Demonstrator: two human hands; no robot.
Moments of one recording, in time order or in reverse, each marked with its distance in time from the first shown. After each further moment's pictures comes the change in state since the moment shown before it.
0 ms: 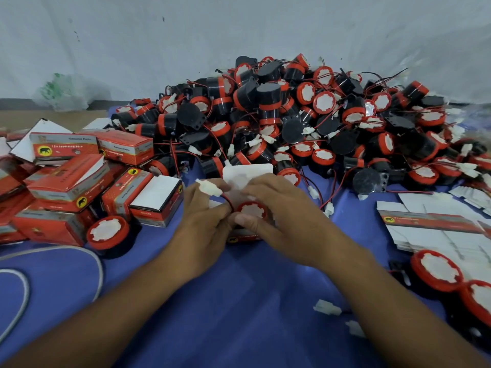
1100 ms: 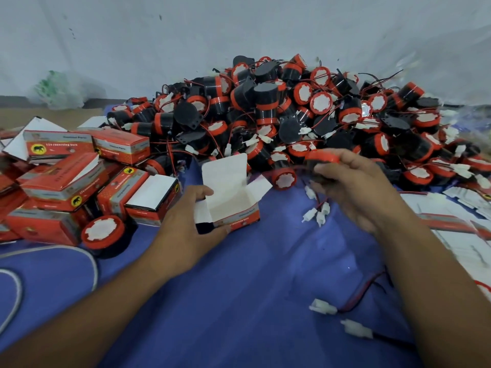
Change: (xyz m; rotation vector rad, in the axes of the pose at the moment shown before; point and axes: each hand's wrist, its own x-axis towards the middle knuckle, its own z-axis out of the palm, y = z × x) left_hand -0.013 -0.029 0.002 -0.352 -0.043 -0.342; right_hand -0.006 0.064 -0.054 1.039 0.406 0.590
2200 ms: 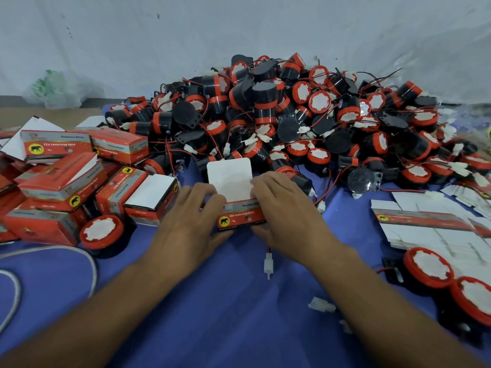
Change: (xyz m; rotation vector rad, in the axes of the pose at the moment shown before) left_hand 0.004 0.012 0.000 0.656 0.049 0.445; right_hand -0.030 0.037 0.072 -1.496 -0.277 -0.649
